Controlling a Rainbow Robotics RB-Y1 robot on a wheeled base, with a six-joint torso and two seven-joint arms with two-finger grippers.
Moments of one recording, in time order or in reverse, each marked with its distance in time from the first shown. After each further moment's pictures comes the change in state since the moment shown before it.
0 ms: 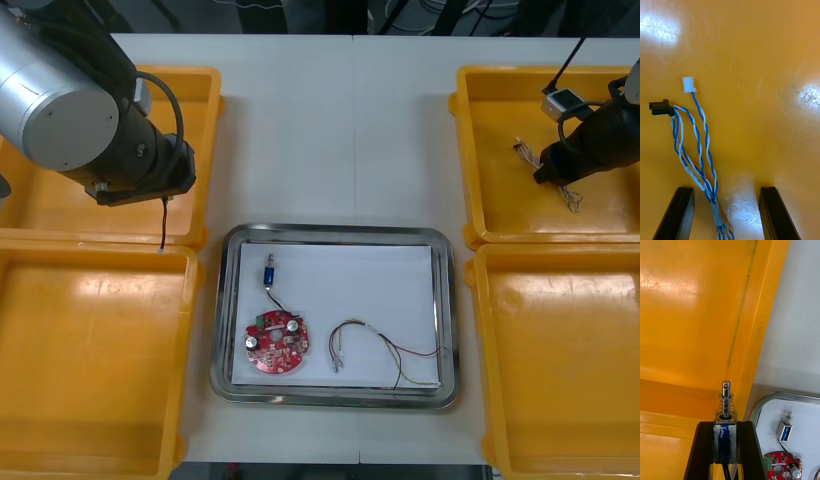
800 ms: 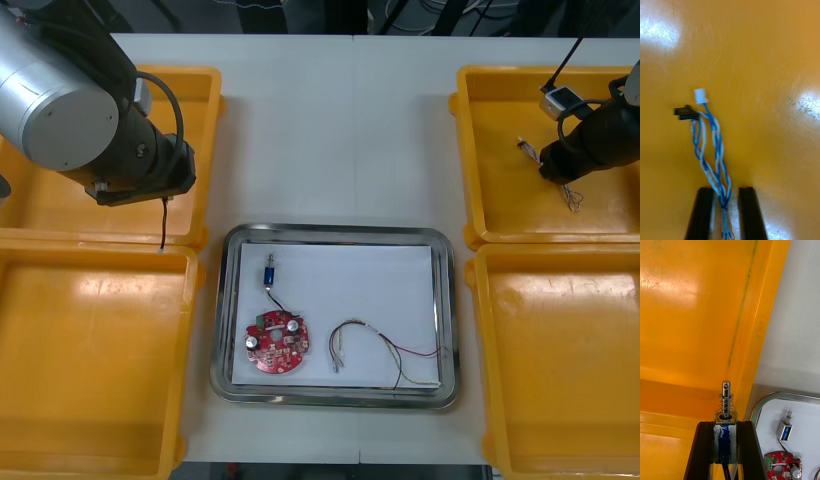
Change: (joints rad) right arm 0.004 0.000 0.000 0.000 -0.011 -0.034 0.036; left arm 0.000 0.000 0.000 0.000 0.000 0.000 0.000
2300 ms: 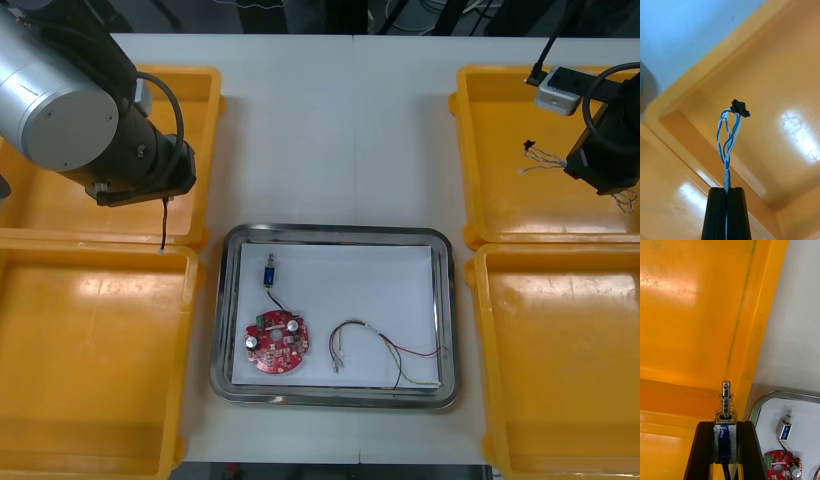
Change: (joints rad) right arm 0.302 -0.147 -0.014 -1.189 -0.156 0.741 -0.182; left arm 0.001 0.000 0.000 -0.003 0.003 0.001 0.000
